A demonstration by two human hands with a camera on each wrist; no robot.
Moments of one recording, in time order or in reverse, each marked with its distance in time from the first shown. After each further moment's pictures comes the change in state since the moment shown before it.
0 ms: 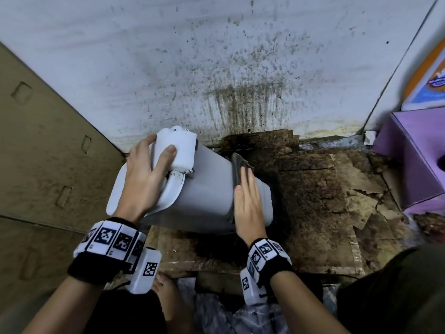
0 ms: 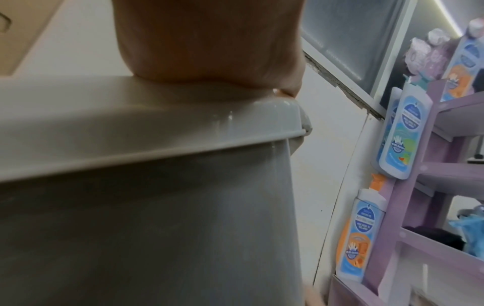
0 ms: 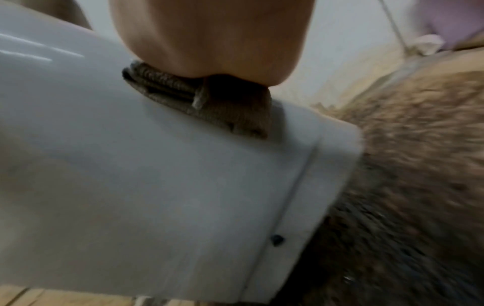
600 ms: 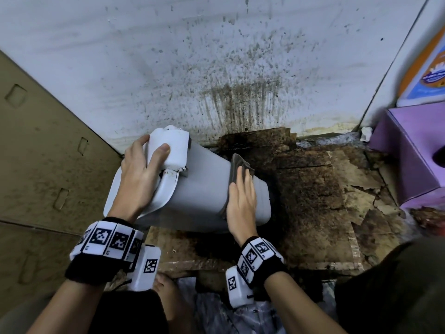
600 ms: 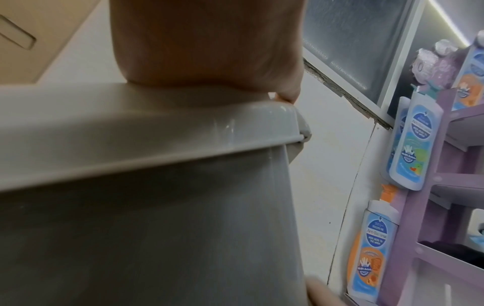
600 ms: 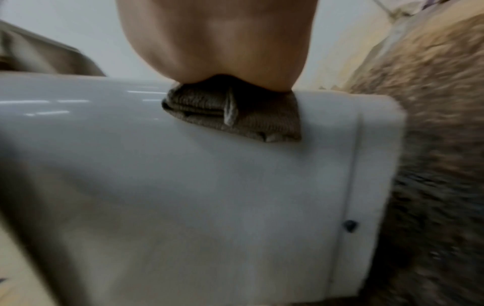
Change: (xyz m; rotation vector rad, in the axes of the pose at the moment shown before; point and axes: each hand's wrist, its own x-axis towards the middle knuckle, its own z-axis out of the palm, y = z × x) left_hand 0.007 -0.004 -0.004 0.011 -0.022 -0.065; right_hand 0.003 -0.016 0.016 -0.005 0.044 0.131
